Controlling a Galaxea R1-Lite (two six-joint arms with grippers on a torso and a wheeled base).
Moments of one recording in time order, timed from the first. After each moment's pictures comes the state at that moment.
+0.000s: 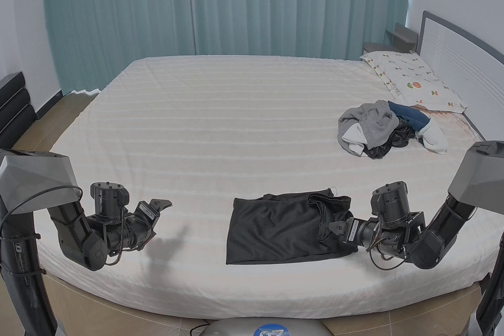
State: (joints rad) left arm -0.15 2.21 -0.52 -1.11 -0.14 -1.07; right arm 0.44 2.10 -0.57 -0.83 -0.19 0.60
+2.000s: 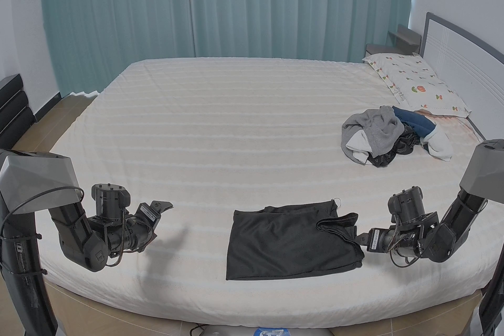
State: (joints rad) left arm -0.15 2.22 -0.52 -1.11 -0.14 -1.08; right arm 0.32 2.08 -0.52 -0.69 -0.22 0.47
